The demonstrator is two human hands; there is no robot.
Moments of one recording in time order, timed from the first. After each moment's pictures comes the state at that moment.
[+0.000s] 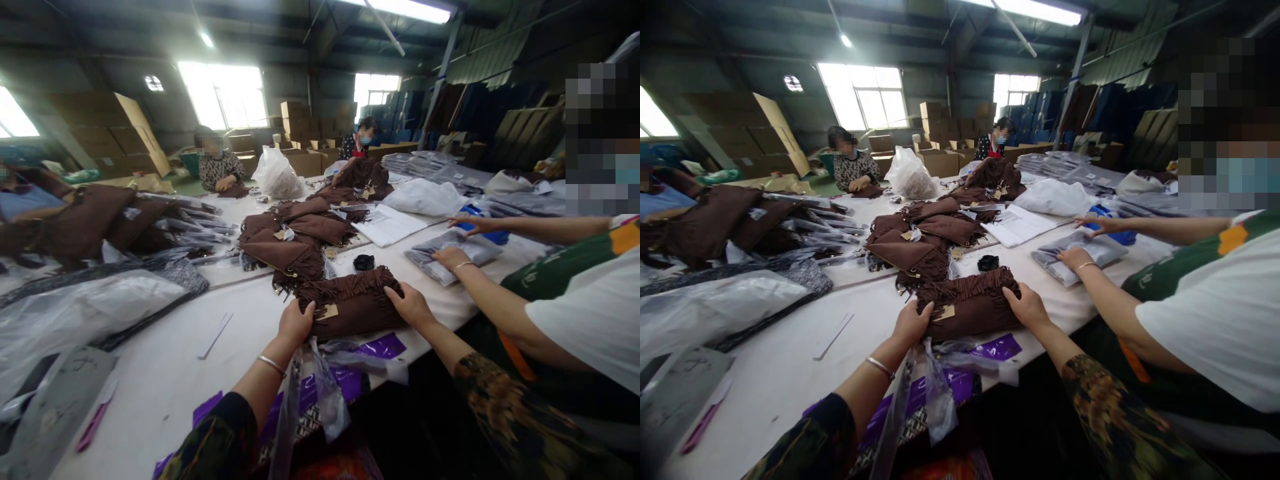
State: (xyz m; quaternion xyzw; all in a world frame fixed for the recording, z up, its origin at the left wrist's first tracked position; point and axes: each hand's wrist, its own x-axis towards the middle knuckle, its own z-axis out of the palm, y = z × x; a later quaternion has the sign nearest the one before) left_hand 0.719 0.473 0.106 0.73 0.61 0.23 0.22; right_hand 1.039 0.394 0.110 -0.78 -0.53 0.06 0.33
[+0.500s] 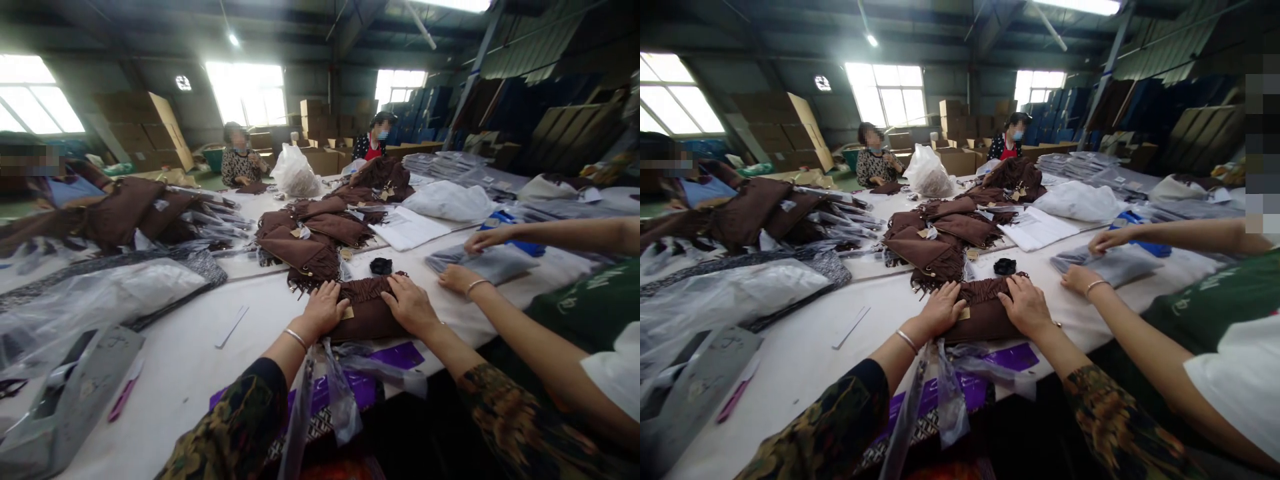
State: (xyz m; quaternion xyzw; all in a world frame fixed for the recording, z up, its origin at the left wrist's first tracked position) left_hand 0.741 0.489 0.130 0.88 0.42 0.15 0.15; right_hand 0.998 0.415 0.132 -0.69 -0.69 -0.11 0.19
